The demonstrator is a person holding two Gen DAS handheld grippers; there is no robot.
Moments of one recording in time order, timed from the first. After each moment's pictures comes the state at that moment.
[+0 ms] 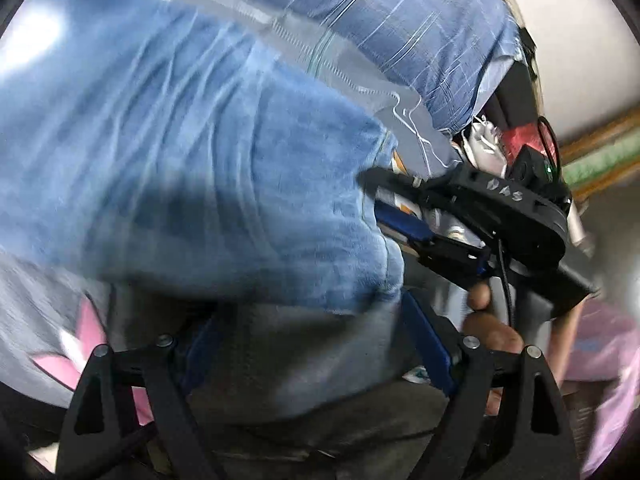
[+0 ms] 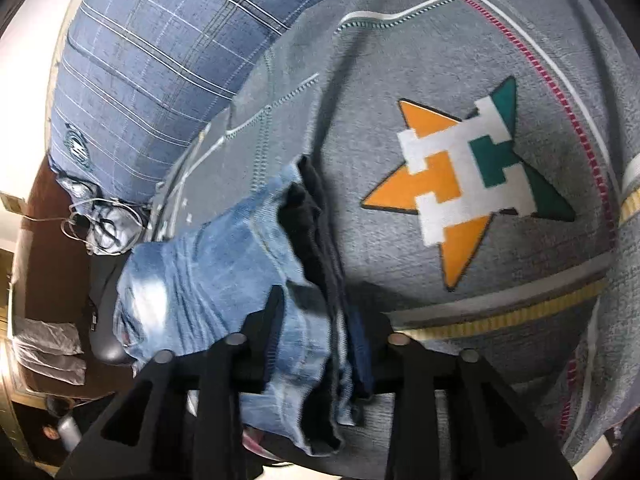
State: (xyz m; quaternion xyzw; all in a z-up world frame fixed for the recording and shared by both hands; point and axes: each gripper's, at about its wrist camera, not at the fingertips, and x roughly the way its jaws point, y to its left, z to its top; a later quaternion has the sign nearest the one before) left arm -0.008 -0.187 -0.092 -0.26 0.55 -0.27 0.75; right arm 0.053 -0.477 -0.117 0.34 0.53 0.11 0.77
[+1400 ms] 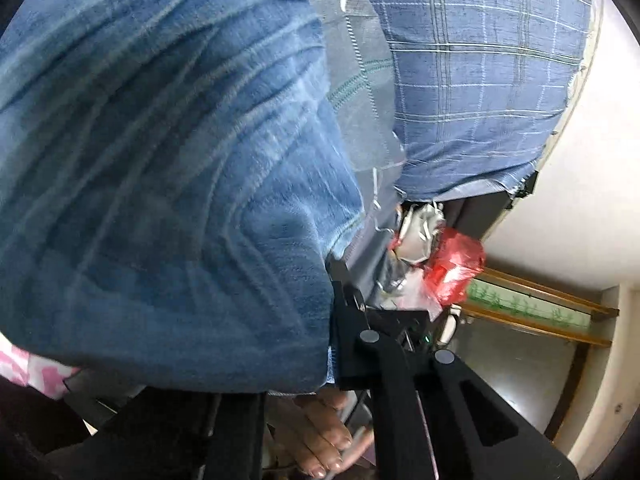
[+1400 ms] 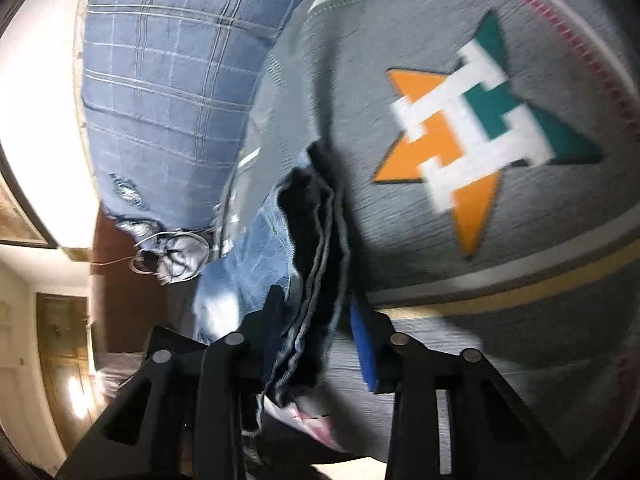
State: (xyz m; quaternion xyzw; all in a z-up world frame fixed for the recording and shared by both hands) left arm 0.059 -0.171 -0.102 -0.54 0.59 -0.24 0.55; right arm 0.056 -0.485 -0.141 0.49 0.50 0.17 0.69
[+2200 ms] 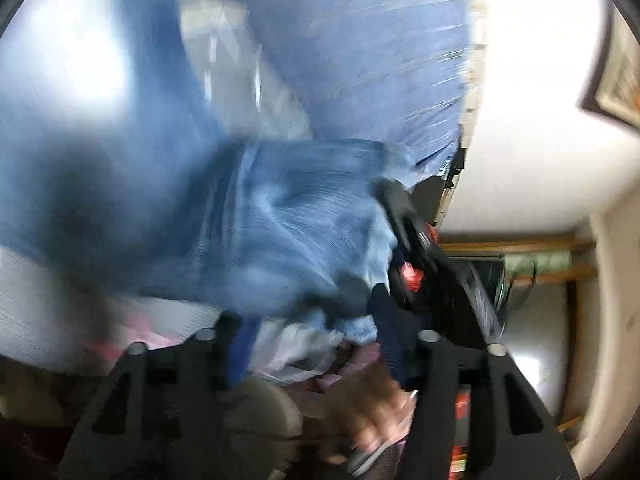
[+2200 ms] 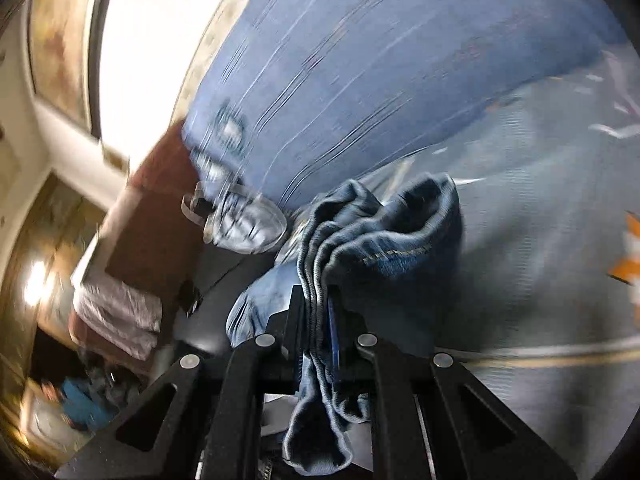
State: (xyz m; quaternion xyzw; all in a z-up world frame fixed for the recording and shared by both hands) left arm 0.027 -0.024 -0.015 -0.48 0.48 -0.32 0.66; right arm 0.077 -0.303 0.015 0.31 0.40 0.29 0.81
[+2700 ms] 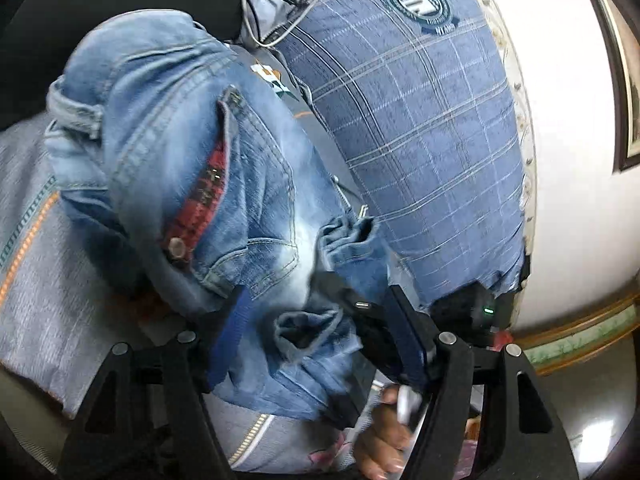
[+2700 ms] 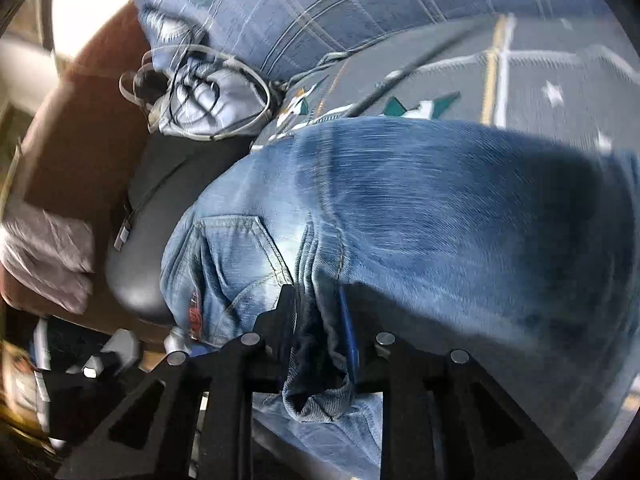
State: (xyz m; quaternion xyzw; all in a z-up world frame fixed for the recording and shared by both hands) left arm 0.051 0.151 -0.048 -0.45 0.41 -0.12 0.78; right arm 0.139 -0.112 -0.097 0.25 0.53 0.31 0.75
